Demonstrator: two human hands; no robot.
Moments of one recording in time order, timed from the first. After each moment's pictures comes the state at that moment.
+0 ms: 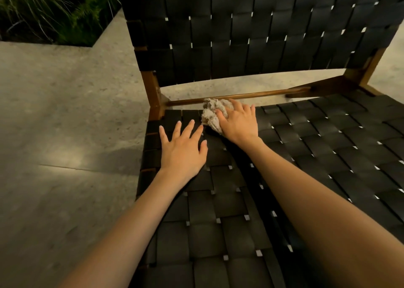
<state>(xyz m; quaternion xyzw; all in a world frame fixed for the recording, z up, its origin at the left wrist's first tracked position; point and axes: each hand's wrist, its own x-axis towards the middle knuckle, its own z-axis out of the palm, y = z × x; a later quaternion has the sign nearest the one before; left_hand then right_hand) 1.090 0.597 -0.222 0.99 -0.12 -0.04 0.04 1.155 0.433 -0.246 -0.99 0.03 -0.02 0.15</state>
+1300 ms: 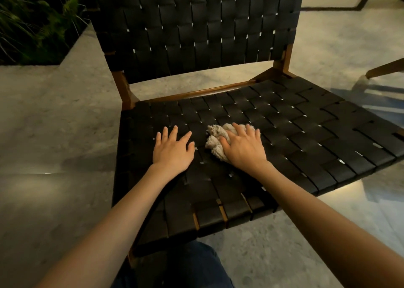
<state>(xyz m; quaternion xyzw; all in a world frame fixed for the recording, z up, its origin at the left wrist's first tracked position) 1.004 0.560 -0.200 0.98 -0.15 -0.12 0.06 0.959 0.374 -0.196 -0.99 0.09 0.07 0.07</state>
